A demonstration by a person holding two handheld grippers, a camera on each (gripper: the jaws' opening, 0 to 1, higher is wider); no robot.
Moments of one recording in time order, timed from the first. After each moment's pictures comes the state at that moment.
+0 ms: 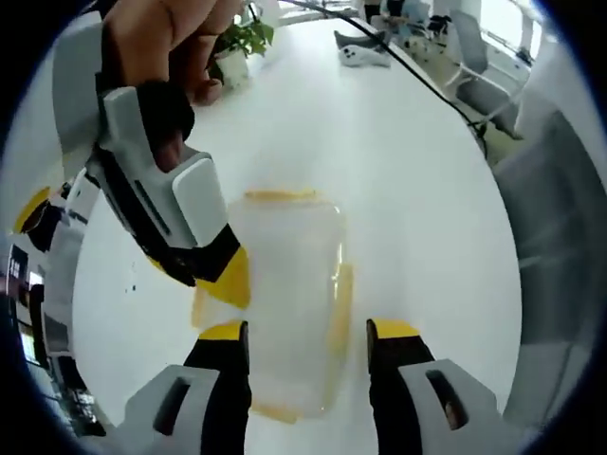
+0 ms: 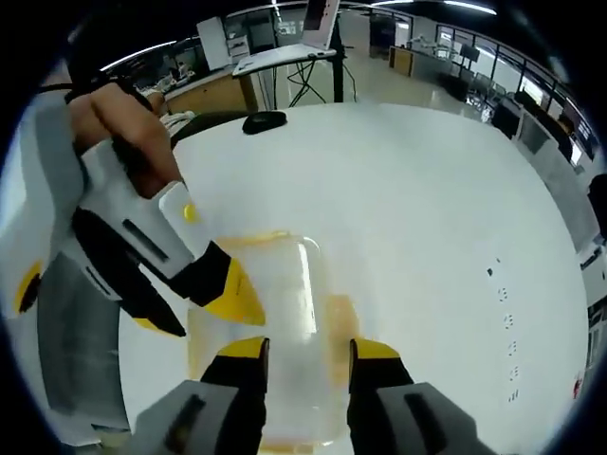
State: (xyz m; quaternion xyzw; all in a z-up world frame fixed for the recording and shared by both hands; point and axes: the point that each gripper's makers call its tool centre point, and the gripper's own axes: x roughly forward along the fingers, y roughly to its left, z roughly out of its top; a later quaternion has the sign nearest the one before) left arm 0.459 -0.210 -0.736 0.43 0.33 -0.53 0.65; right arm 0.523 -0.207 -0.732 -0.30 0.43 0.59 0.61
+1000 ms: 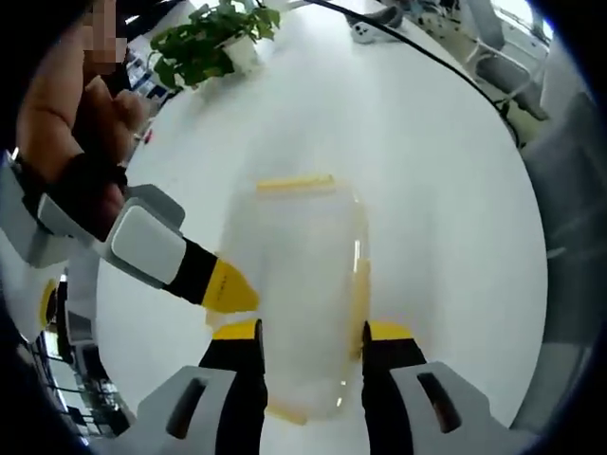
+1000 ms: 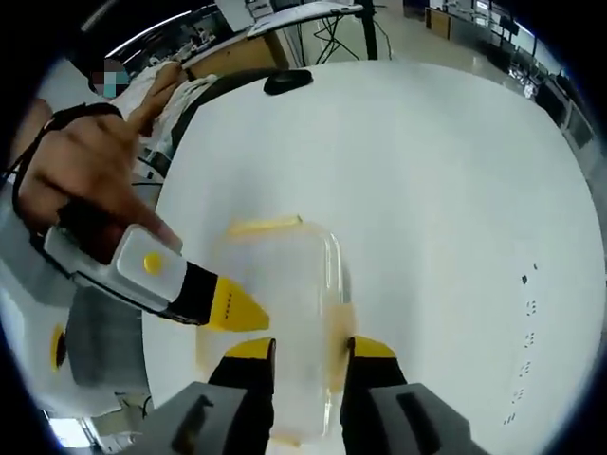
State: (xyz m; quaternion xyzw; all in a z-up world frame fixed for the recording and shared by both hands) left arm 0.470 -0.210 -0.743 0.47 0.33 -0.48 0.67; right arm 0.522 -0.201 -0.738 -0.35 0.50 0.61 0.50
